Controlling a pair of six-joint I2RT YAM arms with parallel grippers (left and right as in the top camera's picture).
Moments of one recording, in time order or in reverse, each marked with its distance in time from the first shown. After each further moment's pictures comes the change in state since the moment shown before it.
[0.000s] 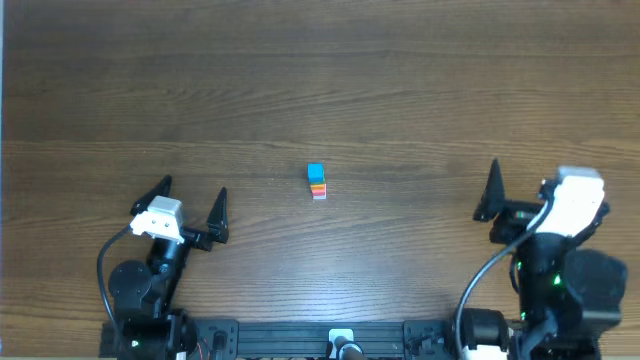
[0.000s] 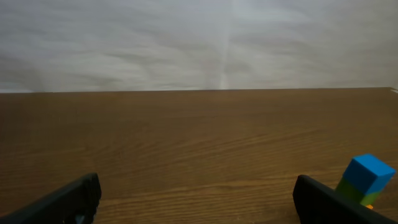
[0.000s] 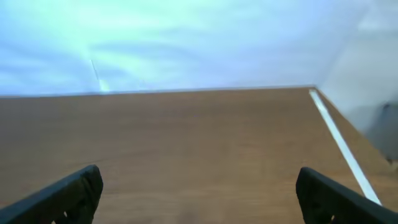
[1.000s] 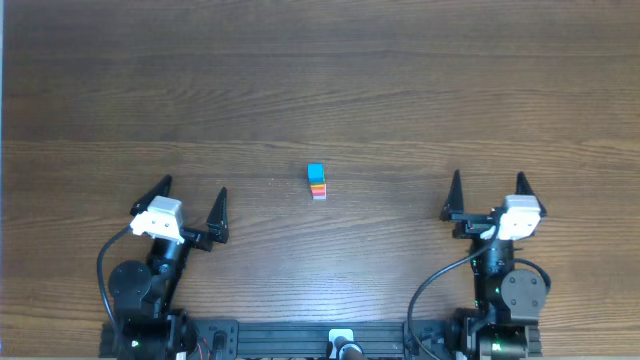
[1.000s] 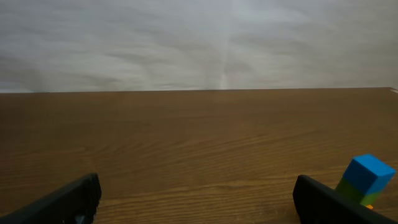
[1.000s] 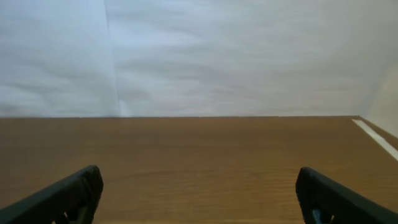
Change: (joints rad) left arm 0.000 0.000 0.000 0.000 0.000 0.000; right arm -0.001 -0.362 -0.730 0.636 -0.105 0.027
